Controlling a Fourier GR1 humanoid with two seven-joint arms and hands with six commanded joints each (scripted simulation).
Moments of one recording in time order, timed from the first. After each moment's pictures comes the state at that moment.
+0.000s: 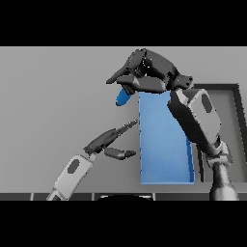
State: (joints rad) left arm -0.25 0.11 -0.47 -1.58 -0.05 -0.32 0.10; right arm -1.15 -0.41 0.20 -1.45 -0.97 0.24 0.37
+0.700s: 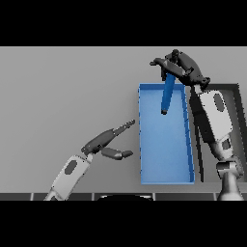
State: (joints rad) left arm -0.24 0.14 -0.46 -1.60 -0.04 -0.33 0.10; right arm -0.94 -0.50 0.22 -1.04 -0.77 0.15 0.39
